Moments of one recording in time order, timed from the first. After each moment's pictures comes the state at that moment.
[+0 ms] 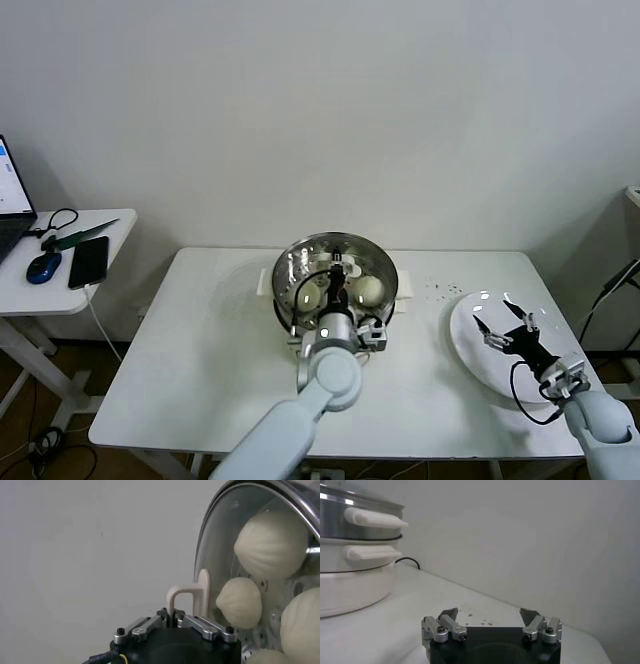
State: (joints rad) left arm 0.78 -1.48 0.24 -1.59 1.49 0.74 0.24; right arm -1.13 0.93 0.54 1.27 0.37 0.22 -0.42
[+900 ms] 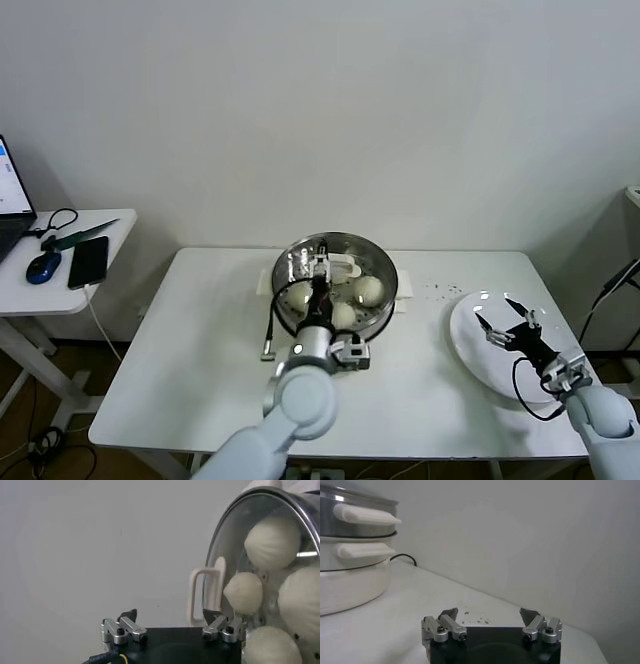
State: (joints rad) left arm 0.88 -1.34 0.23 -1.87 1.40 0.74 0.29; right arm -1.11 0.92 0.55 1.28 0.35 0.17 -0.42
